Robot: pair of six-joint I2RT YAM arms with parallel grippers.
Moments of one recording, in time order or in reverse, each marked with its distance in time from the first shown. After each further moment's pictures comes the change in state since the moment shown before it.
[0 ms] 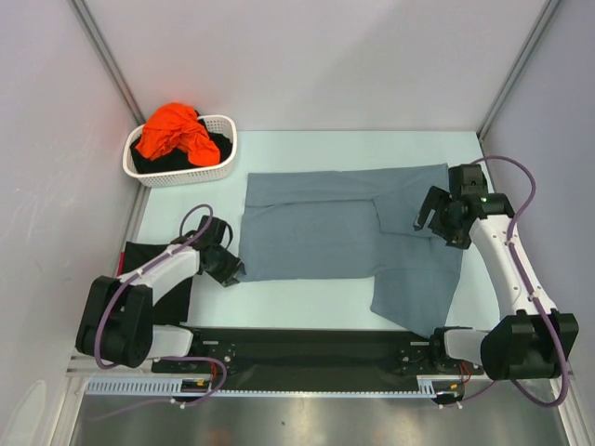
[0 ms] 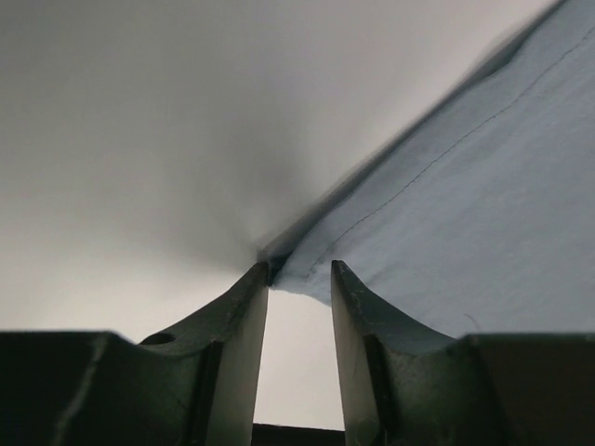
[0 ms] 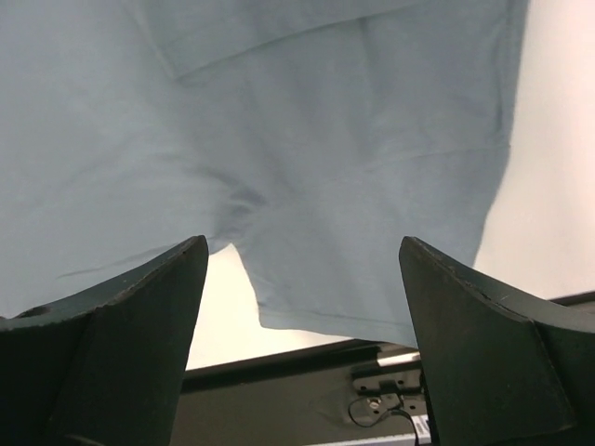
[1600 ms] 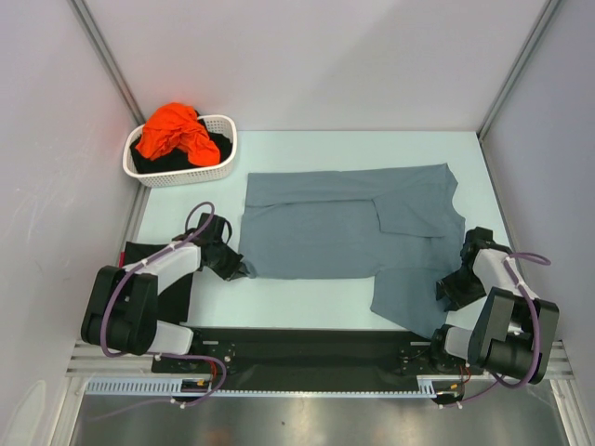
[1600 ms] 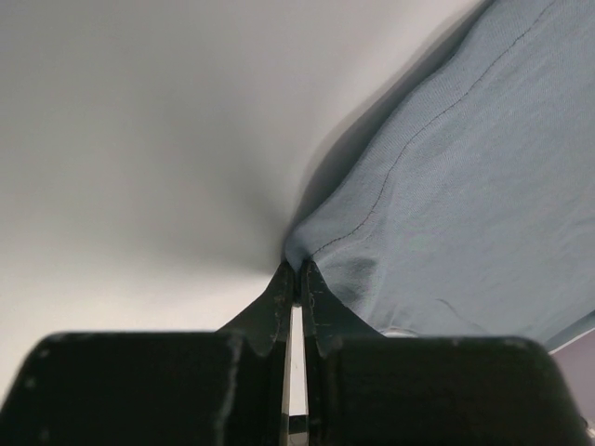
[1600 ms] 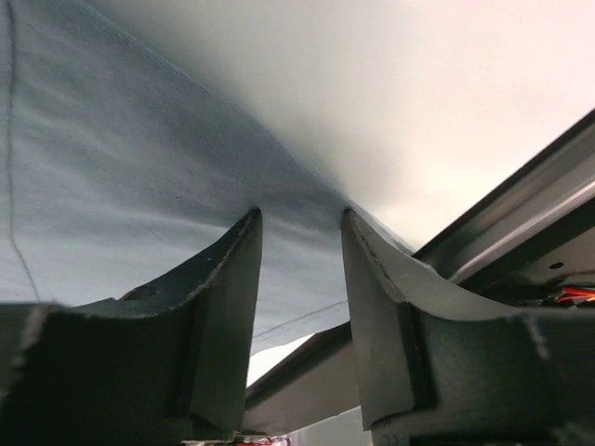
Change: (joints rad) left arm 0.031 0.069 0.005 0.106 0.124 0.048; right arm -0.357 0.010 -0.544 0.085 0.045 0.354
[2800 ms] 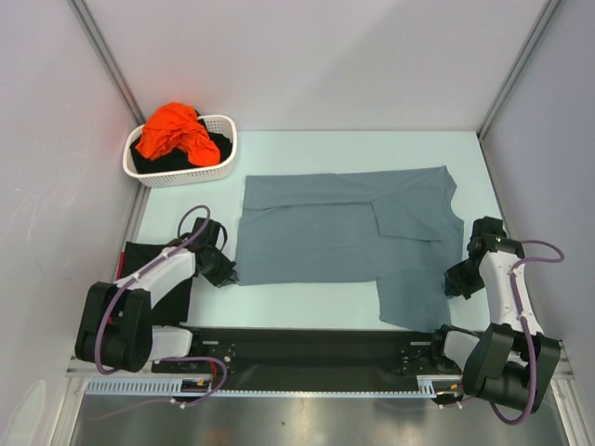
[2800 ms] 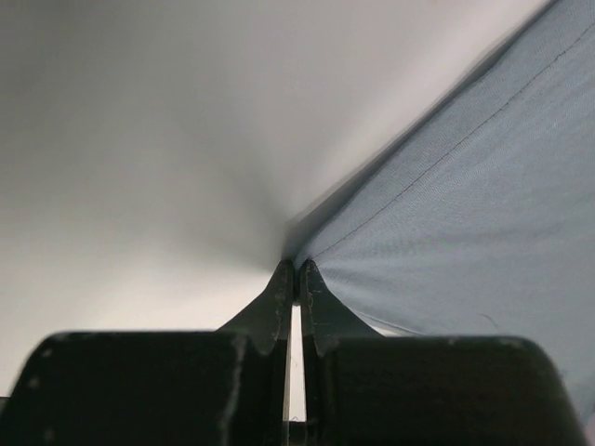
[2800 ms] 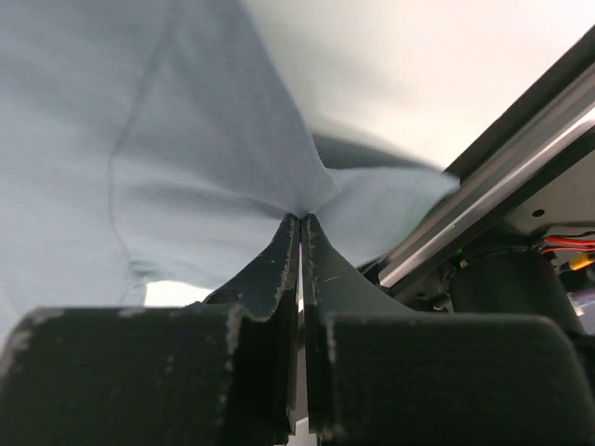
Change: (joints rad) left arm 0.019 -0.097 -0.027 -0.108 -0.100 0.076; right arm 0.022 -0.164 0.103 -0.170 -0.014 0.013
